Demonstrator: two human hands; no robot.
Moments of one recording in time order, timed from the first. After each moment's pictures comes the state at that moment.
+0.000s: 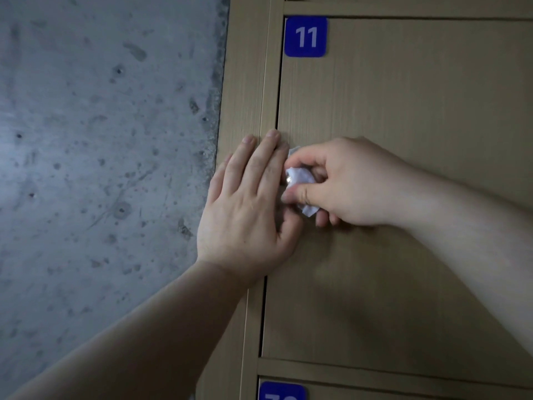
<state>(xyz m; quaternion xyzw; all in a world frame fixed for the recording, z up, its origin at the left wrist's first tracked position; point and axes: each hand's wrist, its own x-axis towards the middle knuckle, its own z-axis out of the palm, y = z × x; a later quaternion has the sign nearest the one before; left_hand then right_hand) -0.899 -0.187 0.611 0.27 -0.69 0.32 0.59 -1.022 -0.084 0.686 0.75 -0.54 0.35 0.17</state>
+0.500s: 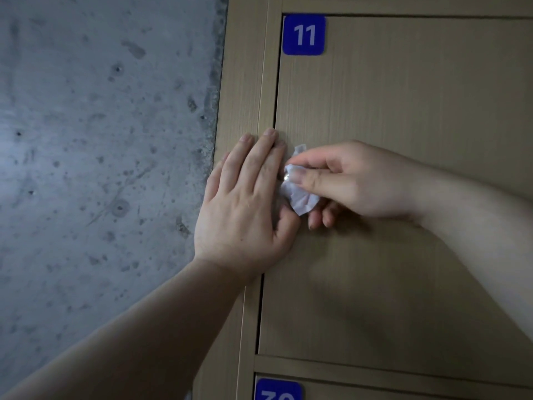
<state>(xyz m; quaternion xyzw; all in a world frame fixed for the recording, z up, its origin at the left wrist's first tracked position) -0.900 -0.188 0.611 0.27 -0.68 0.32 0.60 -1.033 -0.079 0.687 0.79 -0.50 0.36 0.00</state>
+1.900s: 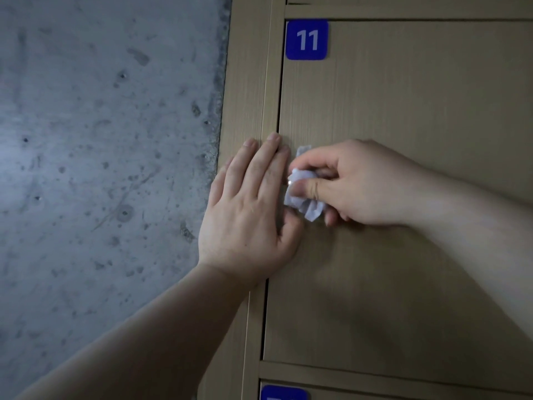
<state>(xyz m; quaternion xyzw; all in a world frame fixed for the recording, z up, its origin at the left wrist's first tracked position) -0.898 -0.185 0.611 0.27 -0.69 0.31 0.59 -1.029 -0.079 0.688 0.76 -0.54 0.33 0.17</state>
